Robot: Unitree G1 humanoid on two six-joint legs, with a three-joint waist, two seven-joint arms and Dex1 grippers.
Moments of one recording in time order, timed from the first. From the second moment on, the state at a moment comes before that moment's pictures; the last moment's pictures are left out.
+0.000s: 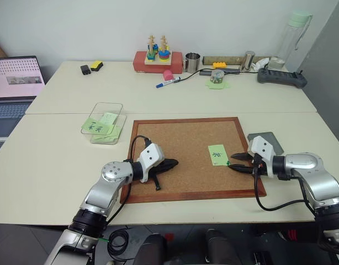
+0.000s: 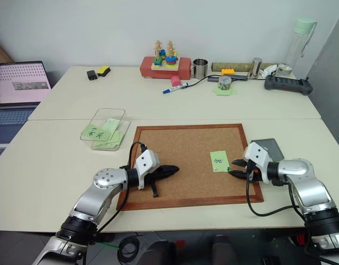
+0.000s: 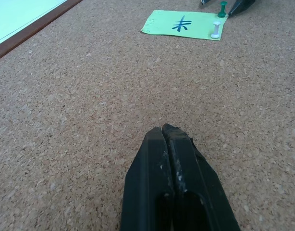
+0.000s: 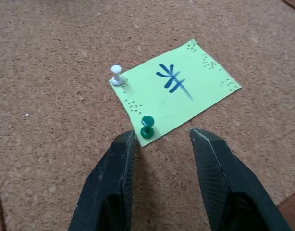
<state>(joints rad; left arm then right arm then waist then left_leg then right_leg) -0.32 0.47 -0.21 0.09 -0.15 0.13 -0.92 -0.33 -0.74 0.09 0.04 0.21 0.31 1.09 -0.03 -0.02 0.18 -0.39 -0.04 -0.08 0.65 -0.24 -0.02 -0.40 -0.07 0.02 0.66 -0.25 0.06</state>
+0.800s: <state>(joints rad) -0.31 0.47 -0.21 0.08 -0.15 0.13 -0.92 -0.33 -0.71 0.09 0.04 0.29 0.40 1.09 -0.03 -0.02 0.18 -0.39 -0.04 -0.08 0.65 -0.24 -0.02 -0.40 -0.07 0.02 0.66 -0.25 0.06</state>
